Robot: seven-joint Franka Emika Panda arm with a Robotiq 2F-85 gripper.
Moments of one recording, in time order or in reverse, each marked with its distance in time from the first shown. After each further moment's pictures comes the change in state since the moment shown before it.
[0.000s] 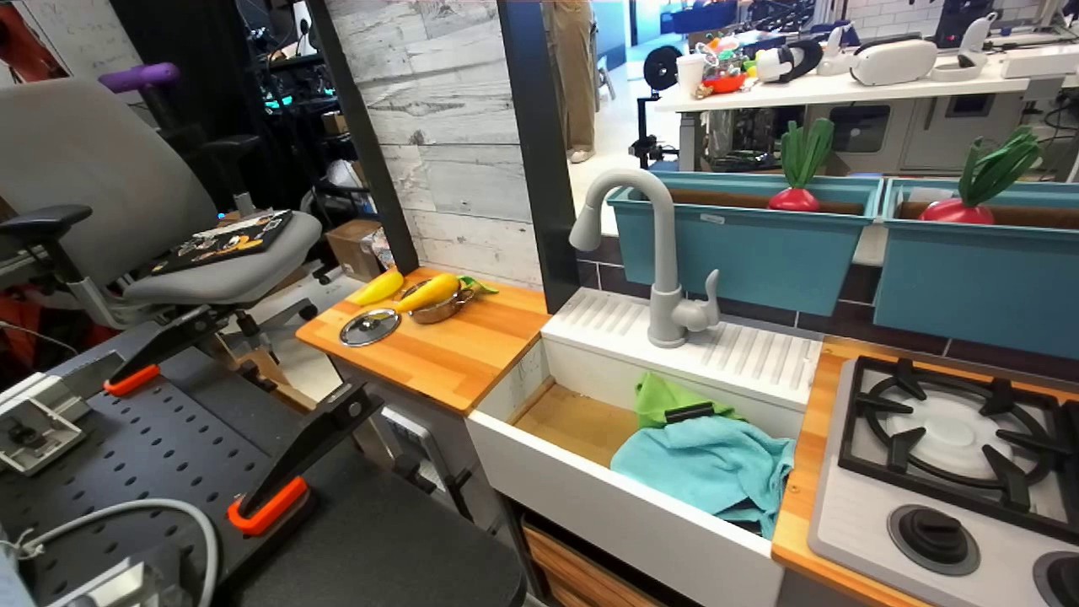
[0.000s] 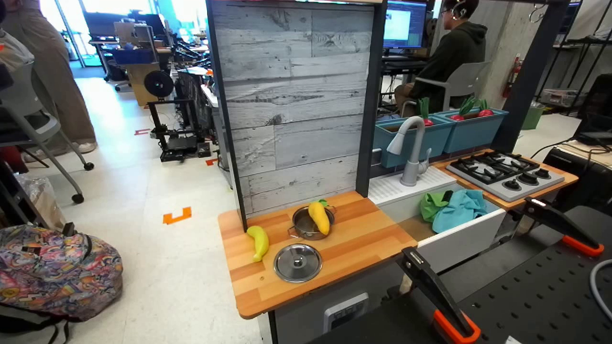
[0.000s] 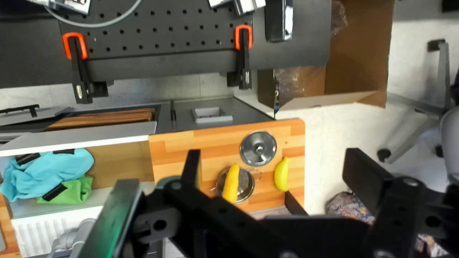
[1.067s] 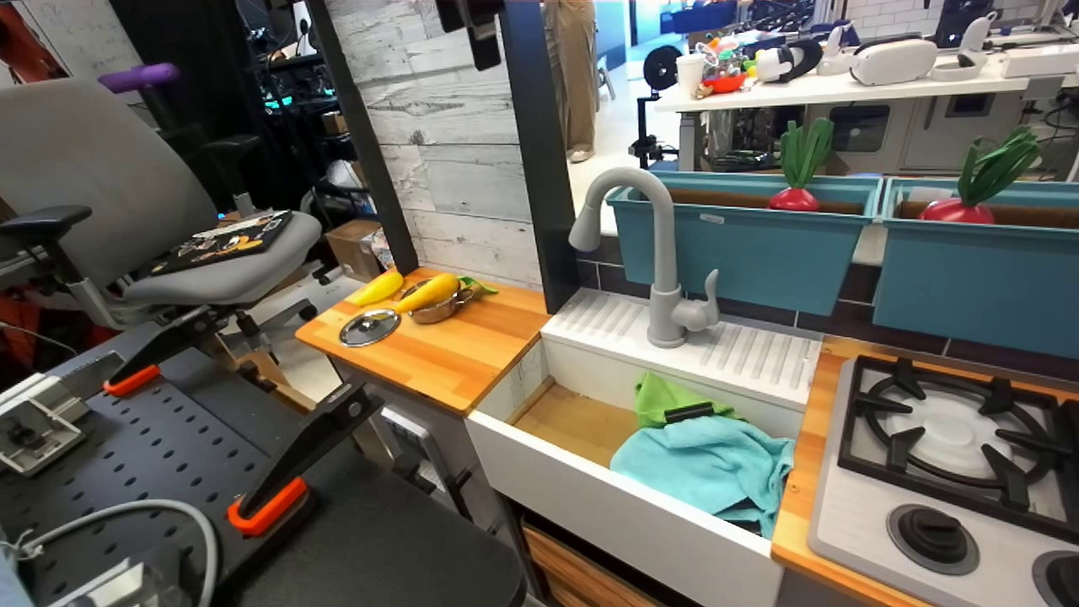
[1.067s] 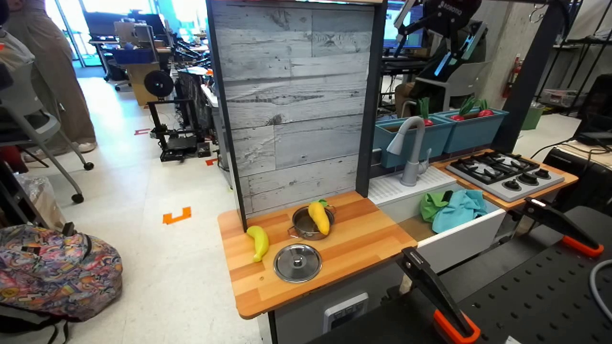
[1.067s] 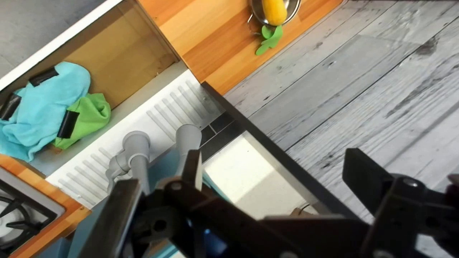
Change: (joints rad) arm -0.141 0.707 -0.098 0.384 0.305 0.556 0.003
